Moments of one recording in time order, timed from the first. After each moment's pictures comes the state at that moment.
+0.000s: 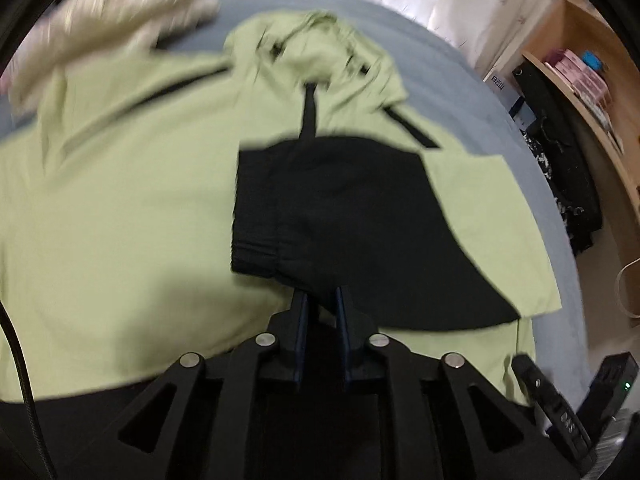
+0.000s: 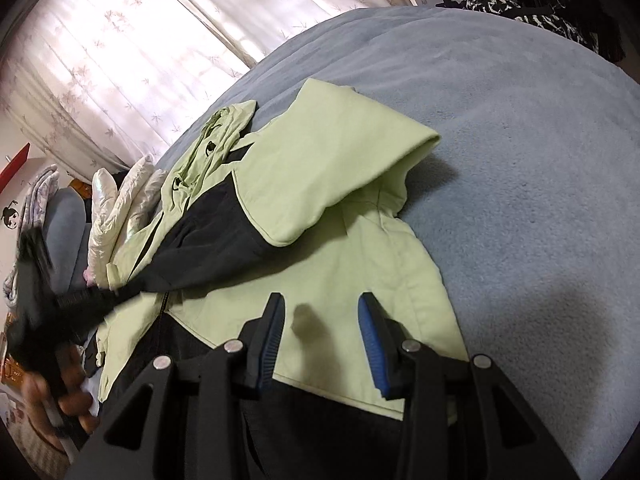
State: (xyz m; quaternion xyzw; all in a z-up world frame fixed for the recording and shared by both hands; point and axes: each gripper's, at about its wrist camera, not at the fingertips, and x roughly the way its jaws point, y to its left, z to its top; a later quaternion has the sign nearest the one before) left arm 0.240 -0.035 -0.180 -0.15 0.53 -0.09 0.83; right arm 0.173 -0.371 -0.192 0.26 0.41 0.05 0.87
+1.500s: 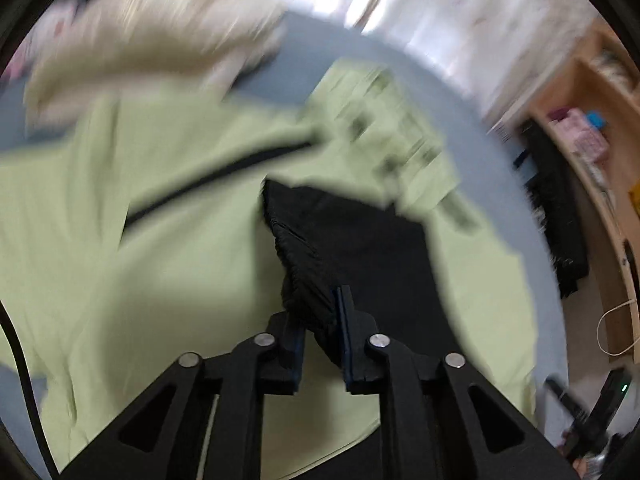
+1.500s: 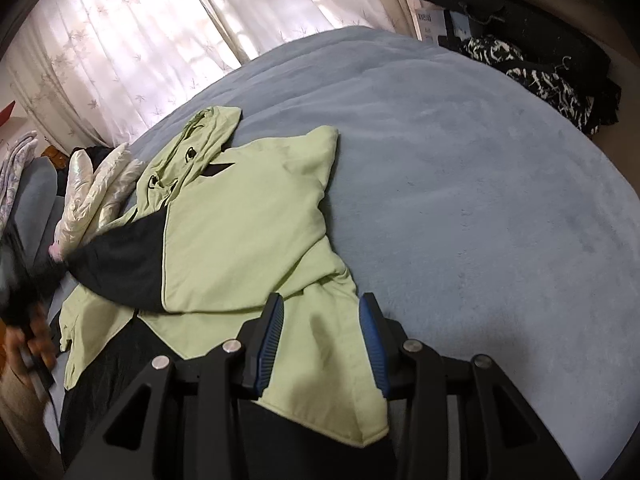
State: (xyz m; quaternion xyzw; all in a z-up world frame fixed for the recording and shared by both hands) left arm 0.282 0.084 -0.180 -0.20 0.50 -0.09 0.84; right arm 0.188 -0.384 -0.147 0.17 0.44 0.01 0.88
